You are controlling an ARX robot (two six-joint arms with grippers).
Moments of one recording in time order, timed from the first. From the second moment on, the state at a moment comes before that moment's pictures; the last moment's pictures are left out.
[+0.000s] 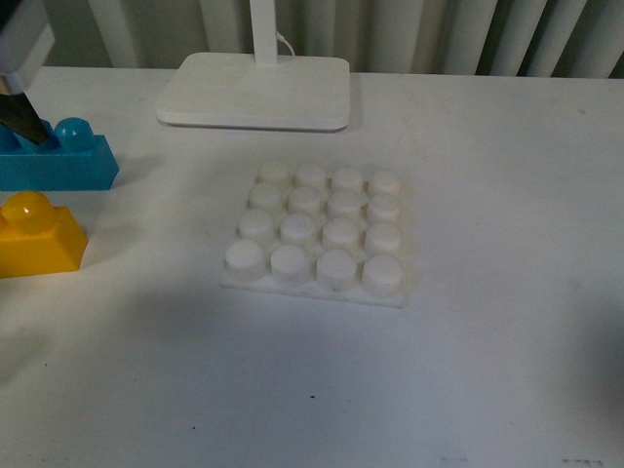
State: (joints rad) left arm -0.05 1.59 1.13 -0.77 0.26 1.51; right arm 0.00 0.00 0.01 0.00 0.00 0.00
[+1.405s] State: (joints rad) left arm -0.01 1.77 1.20 -0.81 0.18 1.46; right arm 0.00 0.00 0.01 0.00 0.00 0.00
